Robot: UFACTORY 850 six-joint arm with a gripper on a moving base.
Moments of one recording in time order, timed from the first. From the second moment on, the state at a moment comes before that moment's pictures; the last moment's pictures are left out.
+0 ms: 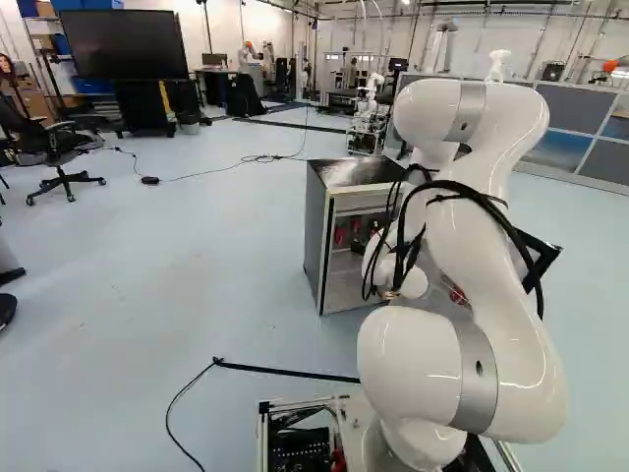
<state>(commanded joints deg) -22.3 -48.6 -36.4 -13.2 77.9 0.0</state>
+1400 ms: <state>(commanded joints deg) -22.1 -66.4 -53.2 -13.2 85.8 0.0</state>
